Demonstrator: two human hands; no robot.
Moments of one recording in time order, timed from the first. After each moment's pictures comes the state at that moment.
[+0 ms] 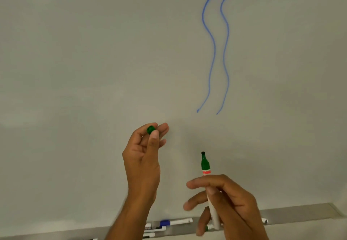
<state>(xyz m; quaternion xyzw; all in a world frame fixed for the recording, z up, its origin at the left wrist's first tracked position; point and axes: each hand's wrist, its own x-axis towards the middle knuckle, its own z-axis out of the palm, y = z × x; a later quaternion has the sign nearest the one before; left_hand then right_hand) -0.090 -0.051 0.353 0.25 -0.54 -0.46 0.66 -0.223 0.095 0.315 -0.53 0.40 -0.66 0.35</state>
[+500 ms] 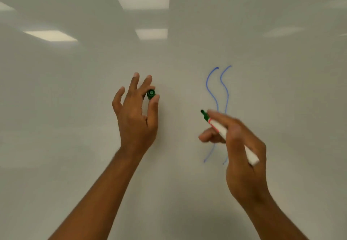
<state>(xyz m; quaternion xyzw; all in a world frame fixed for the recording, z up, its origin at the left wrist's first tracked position) -0.084 -0.157 0.528 0.16 -0.68 0.13 0.70 -0.230 0.026 0.489 -0.60 0.33 -0.73 -0.05</state>
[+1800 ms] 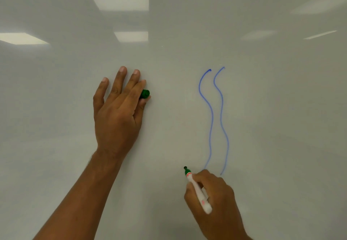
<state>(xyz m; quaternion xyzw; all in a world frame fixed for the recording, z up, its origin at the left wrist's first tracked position) -0.083 -0.214 0.552 0.17 -0.66 0.35 0.65 -0.237 -0.043 0.393 -0.53 0.58 -0.56 -0.24</state>
